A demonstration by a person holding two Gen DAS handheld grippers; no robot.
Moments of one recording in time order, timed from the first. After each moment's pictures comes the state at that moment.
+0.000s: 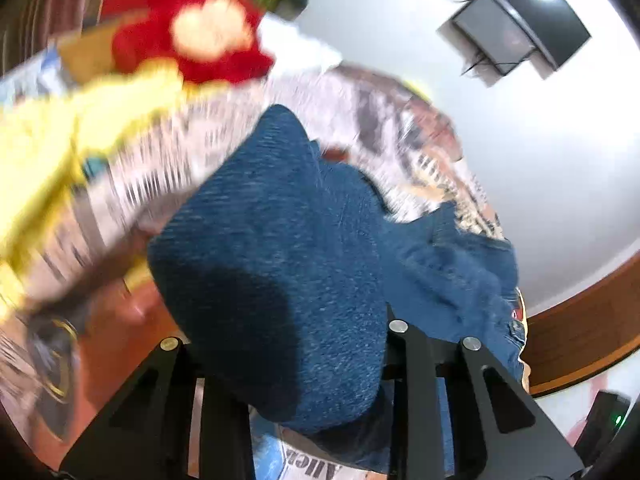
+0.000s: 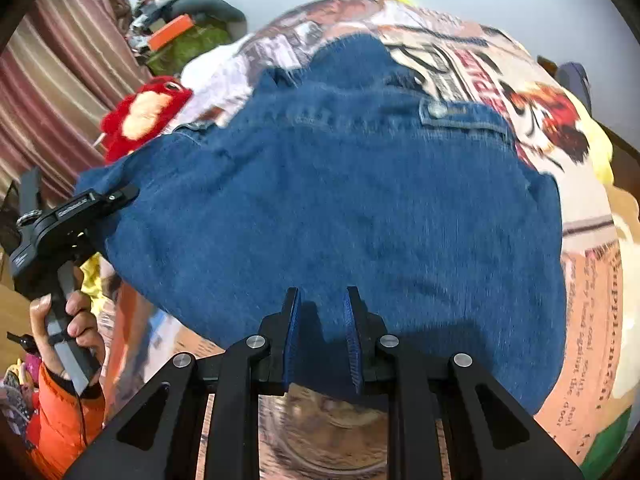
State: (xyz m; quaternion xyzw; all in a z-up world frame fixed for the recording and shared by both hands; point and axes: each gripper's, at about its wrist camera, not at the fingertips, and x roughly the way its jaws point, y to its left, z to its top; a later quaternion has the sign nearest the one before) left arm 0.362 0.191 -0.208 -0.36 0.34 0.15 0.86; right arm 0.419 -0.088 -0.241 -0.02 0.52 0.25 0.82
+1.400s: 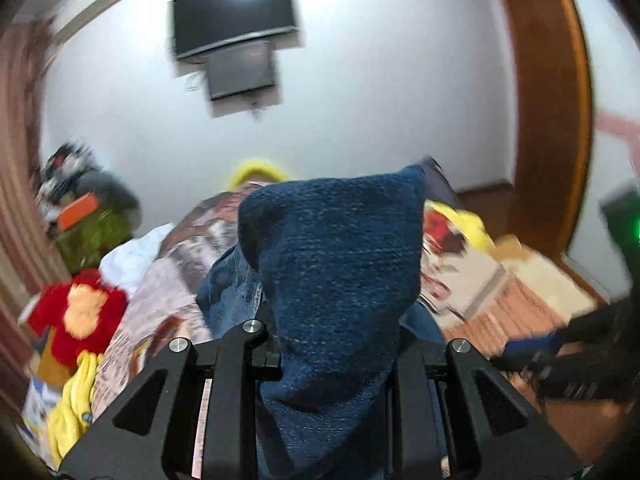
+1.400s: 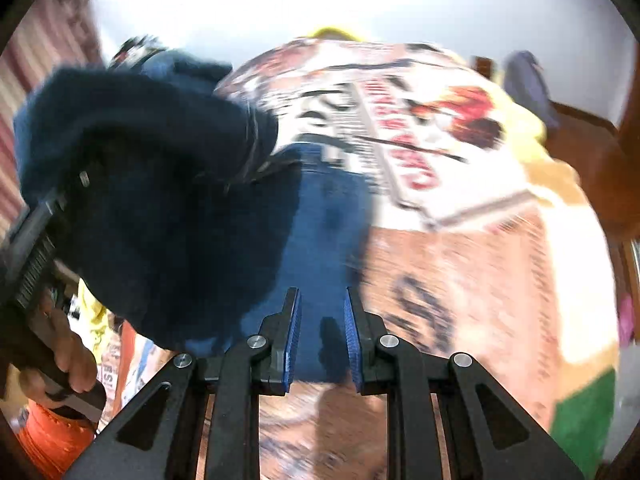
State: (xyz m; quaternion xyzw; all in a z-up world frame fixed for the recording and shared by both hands) left arm 0.391 -0.077 -0.108 0.09 0.24 -0.02 0.97; right arm 0.403 -0.209 -0.201 0.06 0.49 0.19 0.85
